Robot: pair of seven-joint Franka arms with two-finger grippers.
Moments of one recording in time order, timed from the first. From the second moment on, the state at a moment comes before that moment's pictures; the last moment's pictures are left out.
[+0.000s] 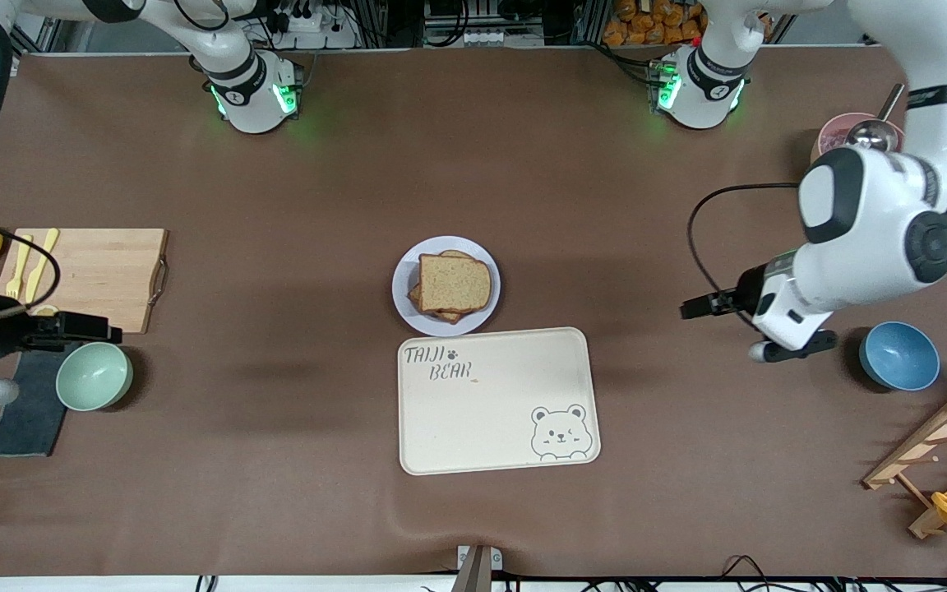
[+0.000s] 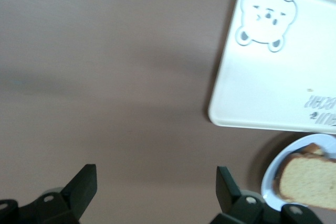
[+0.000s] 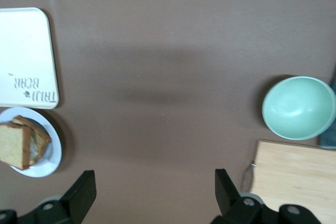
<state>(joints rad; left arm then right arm) -0.13 0.30 -0.06 -1.83 -0.35 2.04 -0.26 0.01 0.53 -0.14 -1.02 0.22 1.42 -0.18</state>
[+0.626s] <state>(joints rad) -0.14 0.41 -0.21 -1.99 -0.71 2.31 -0.06 -0.01 0.26 -0.14 -1.45 0.14 1.66 -0.22</state>
